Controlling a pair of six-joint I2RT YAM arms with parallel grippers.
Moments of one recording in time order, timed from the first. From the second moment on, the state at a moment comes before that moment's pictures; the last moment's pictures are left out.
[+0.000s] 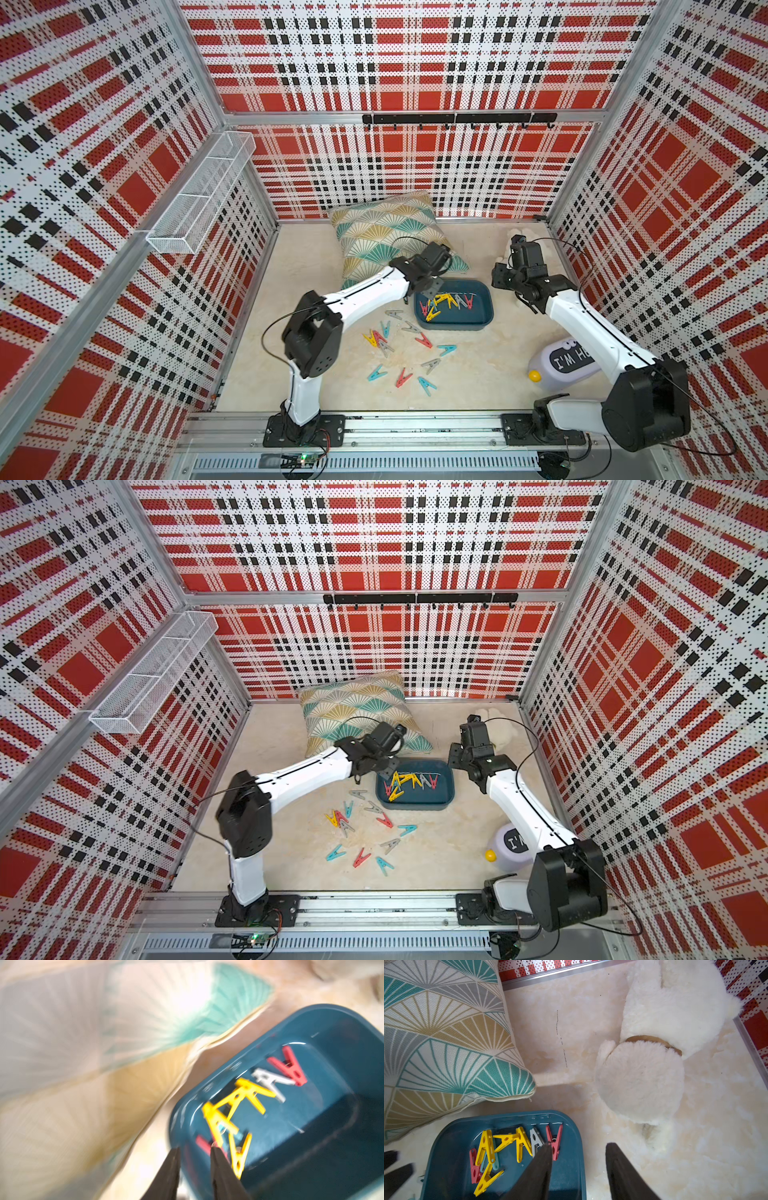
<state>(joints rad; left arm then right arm) -0.75 1.79 1.46 -0.63 -0.22 -0.20 0.23 1.30 1.01 -0.47 0.13 0.32</state>
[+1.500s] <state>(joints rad) -0.76 1.71 0.94 -0.45 -0.25 -0.65 0.23 1.30 0.94 -0.41 0.02 0.32</state>
